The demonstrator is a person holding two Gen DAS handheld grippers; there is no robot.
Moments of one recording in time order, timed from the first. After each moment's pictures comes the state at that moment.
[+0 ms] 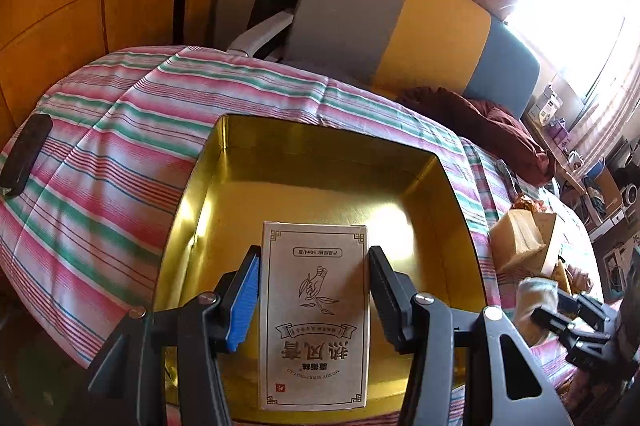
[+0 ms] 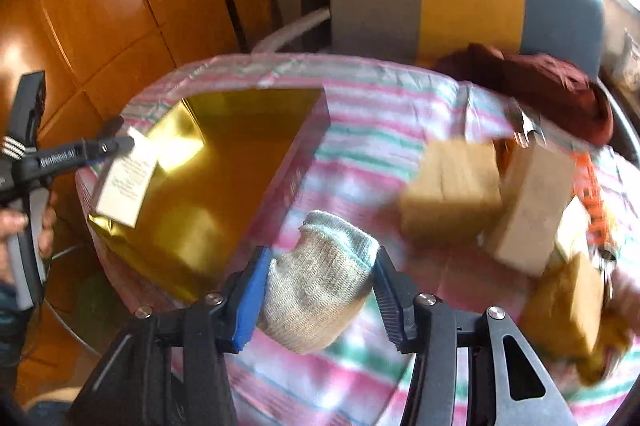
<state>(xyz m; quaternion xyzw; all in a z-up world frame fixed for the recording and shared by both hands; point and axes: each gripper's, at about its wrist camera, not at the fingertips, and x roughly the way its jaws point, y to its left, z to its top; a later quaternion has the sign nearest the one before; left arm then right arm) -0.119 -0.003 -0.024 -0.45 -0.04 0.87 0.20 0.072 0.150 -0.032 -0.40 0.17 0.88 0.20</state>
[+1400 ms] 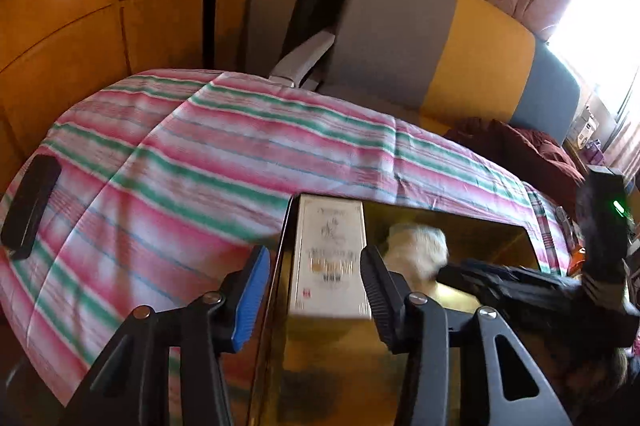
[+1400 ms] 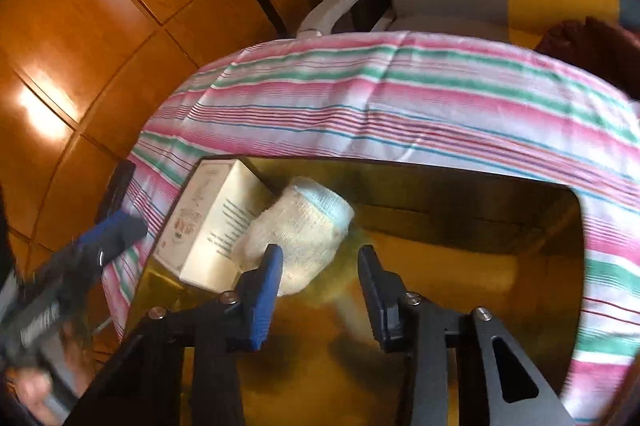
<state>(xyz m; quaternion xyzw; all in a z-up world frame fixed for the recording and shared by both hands) -0.219 -0.032 -0.046 -0.43 -0.03 0.89 0.14 -0.183 0.191 -0.097 -0.42 0.29 0.85 0.11</state>
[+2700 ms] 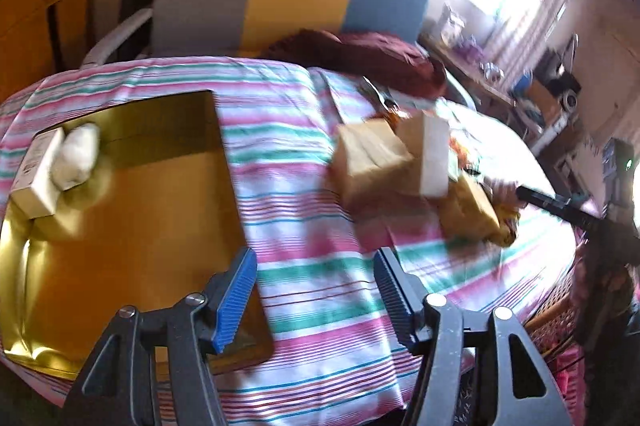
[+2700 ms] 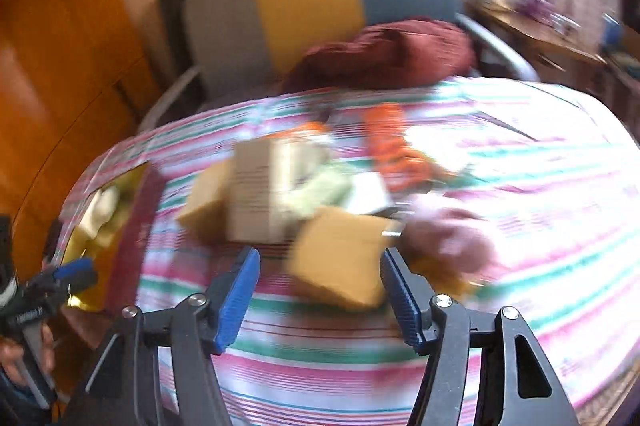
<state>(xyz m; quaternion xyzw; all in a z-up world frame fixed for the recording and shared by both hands) -0.013 0.172 -0.024 -0.46 0.05 0.81 0.36 0.290 0.248 -0.020 -0.32 0.30 0.80 0.40</state>
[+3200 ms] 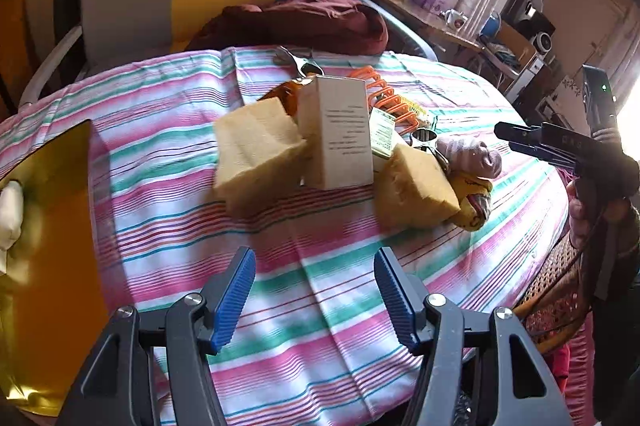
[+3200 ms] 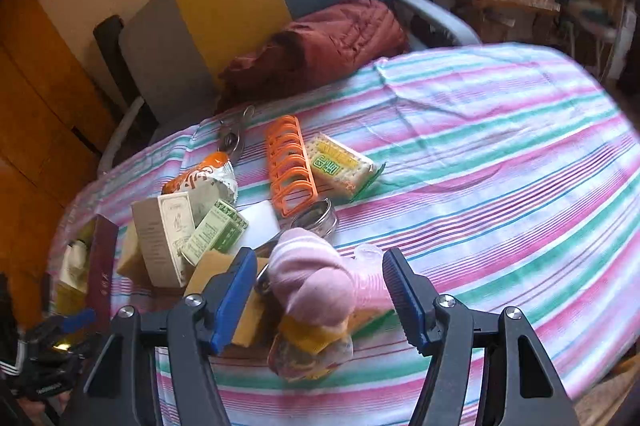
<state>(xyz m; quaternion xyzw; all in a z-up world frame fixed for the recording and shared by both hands) 0.014 0.276 -0.025 -0.49 0.12 0.76 0.41 0.354 0.332 -0.029 -0.31 0.38 0.76 0.42</state>
